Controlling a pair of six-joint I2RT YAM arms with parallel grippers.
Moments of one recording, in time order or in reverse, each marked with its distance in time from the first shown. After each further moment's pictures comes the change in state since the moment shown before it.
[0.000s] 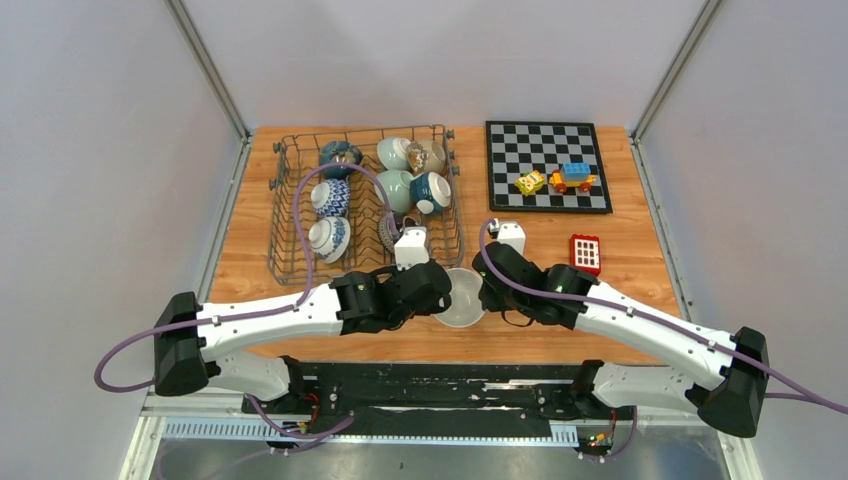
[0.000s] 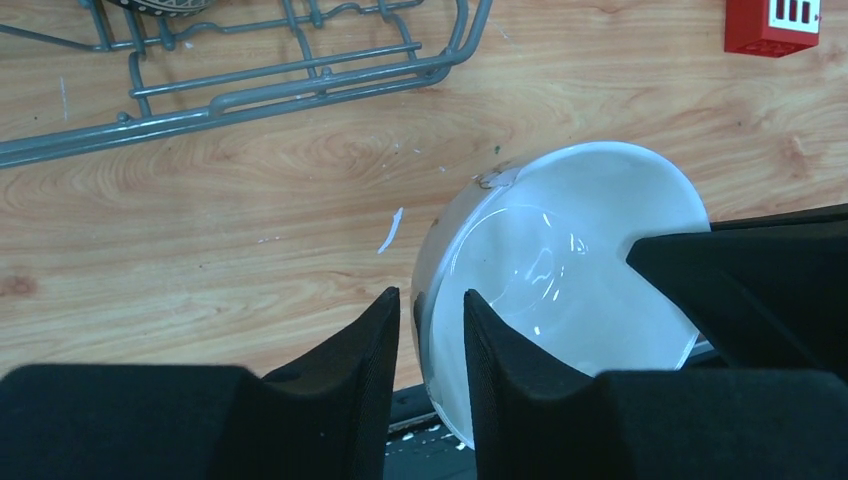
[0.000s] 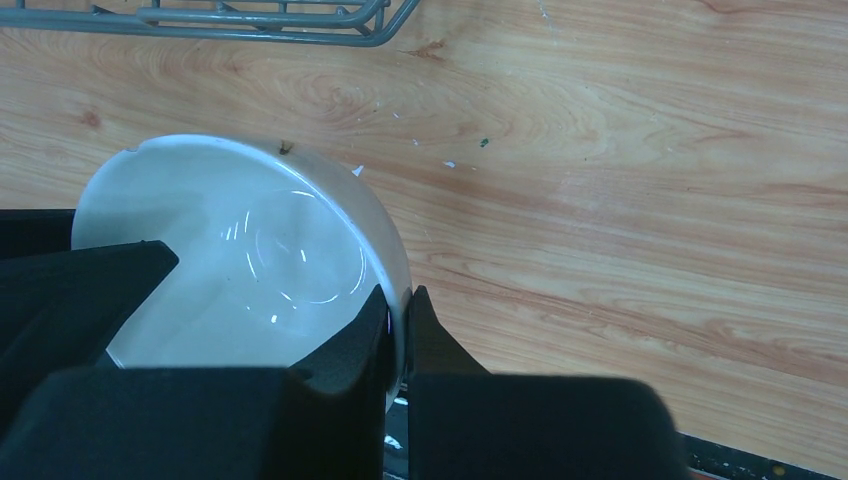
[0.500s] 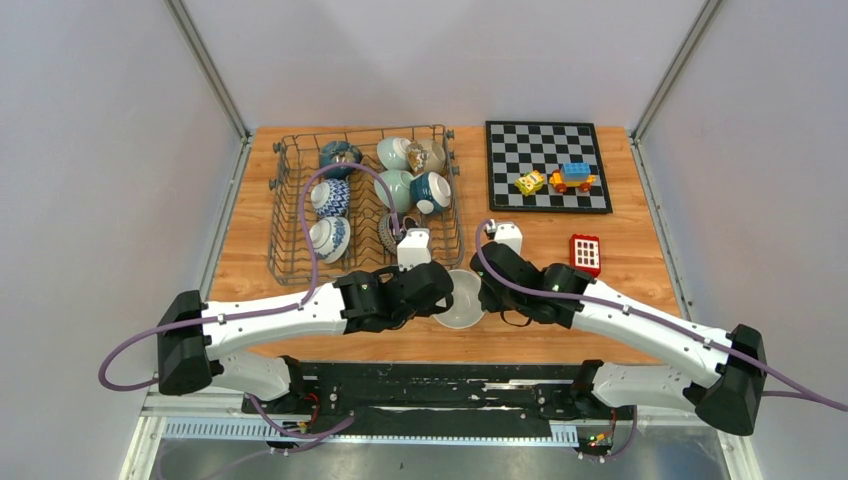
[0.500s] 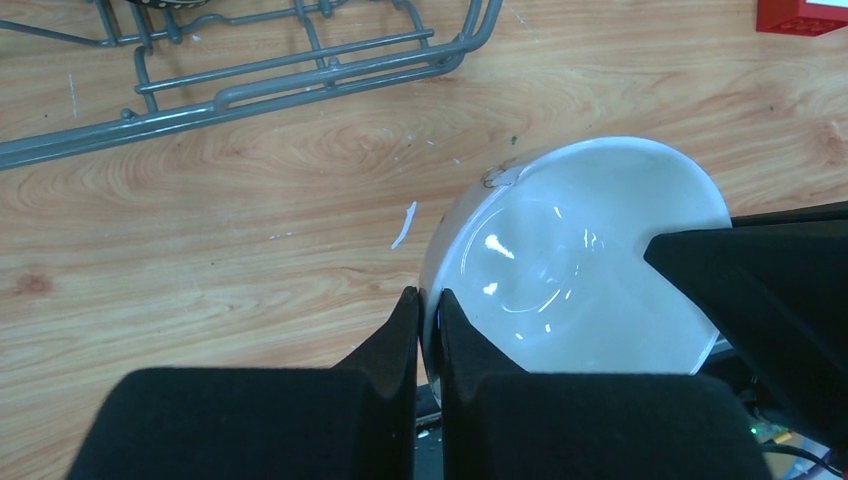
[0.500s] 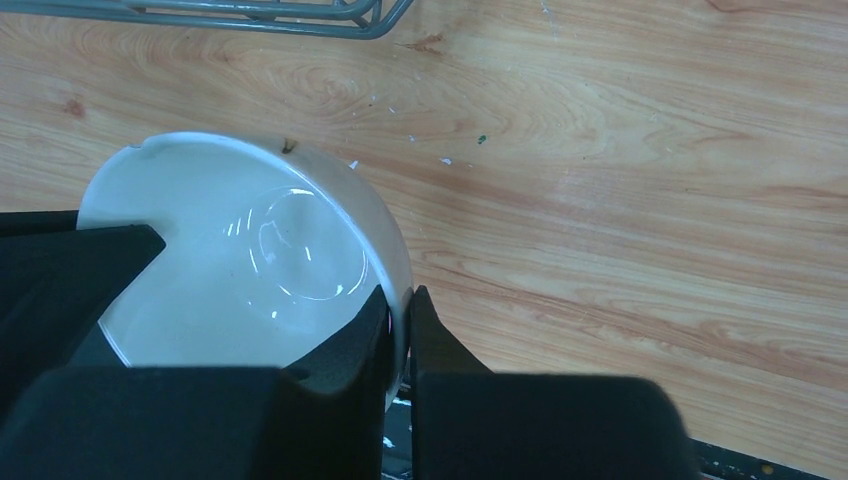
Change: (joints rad) left arm 0.005 0.020 0.000 -0.011 0.015 0.026; right arm 0.000 0.015 0.000 0.000 -0.008 -0.010
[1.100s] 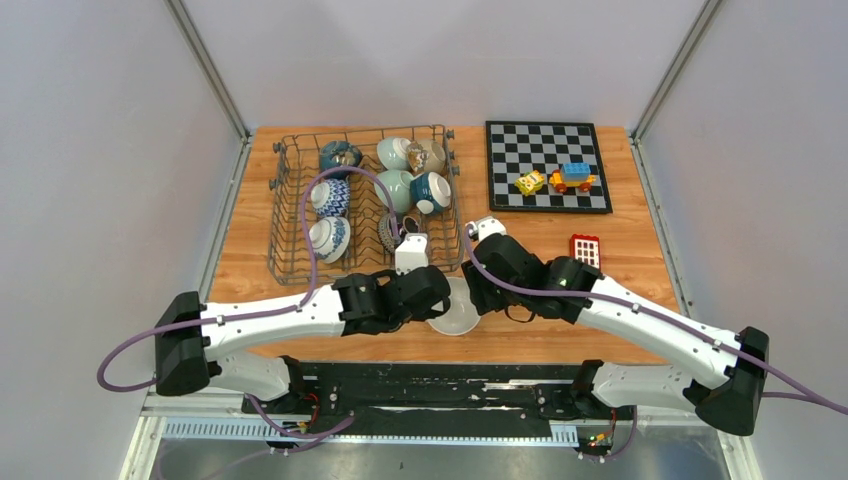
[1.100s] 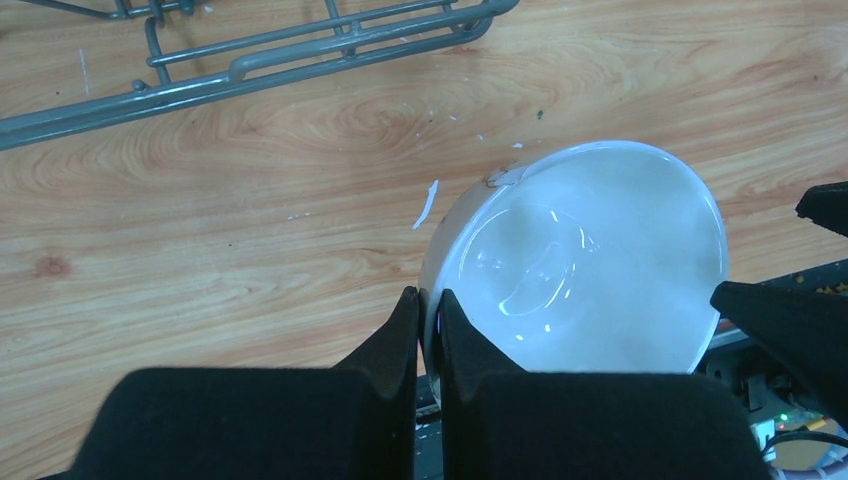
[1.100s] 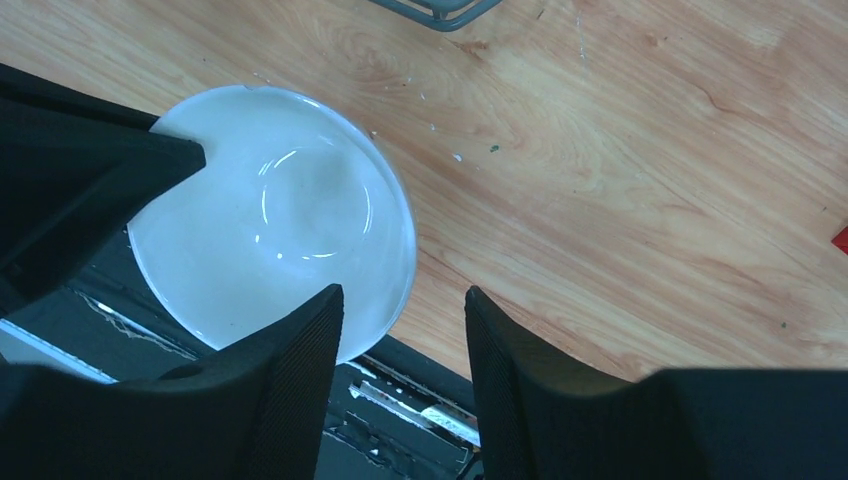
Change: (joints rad) left arm 0.001 -0.011 -0.027 -0.021 0.019 0.006; right arm 0.000 0.002 0.093 -0.055 -0.108 -0.312
